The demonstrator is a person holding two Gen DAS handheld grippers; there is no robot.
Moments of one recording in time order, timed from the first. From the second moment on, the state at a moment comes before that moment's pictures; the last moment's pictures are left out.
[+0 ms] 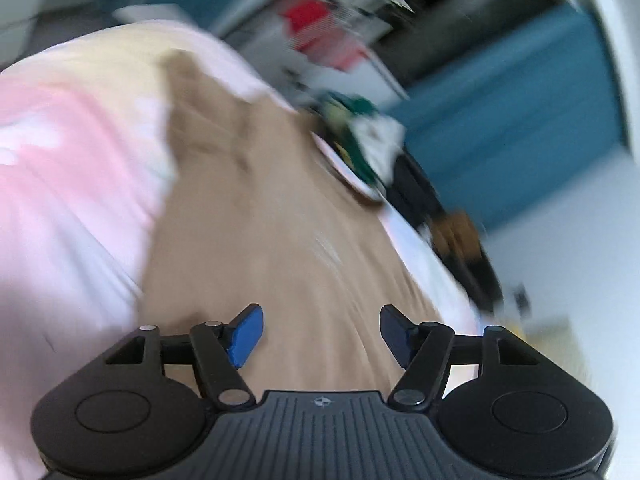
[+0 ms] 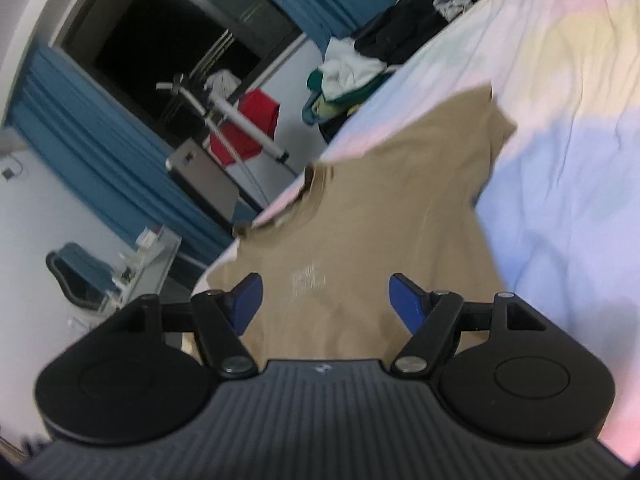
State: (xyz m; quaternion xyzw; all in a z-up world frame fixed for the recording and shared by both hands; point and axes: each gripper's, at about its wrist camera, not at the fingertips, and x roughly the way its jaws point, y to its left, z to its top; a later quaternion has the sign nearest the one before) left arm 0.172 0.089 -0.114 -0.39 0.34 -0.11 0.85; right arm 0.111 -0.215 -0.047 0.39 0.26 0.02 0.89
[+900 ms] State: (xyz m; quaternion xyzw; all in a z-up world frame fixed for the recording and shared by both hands) left arm 0.360 -0.003 -0.074 0.11 0.23 -0.02 0.97; right arm 0.187 -0.206 -0.110 0.37 0.30 0.02 0.88
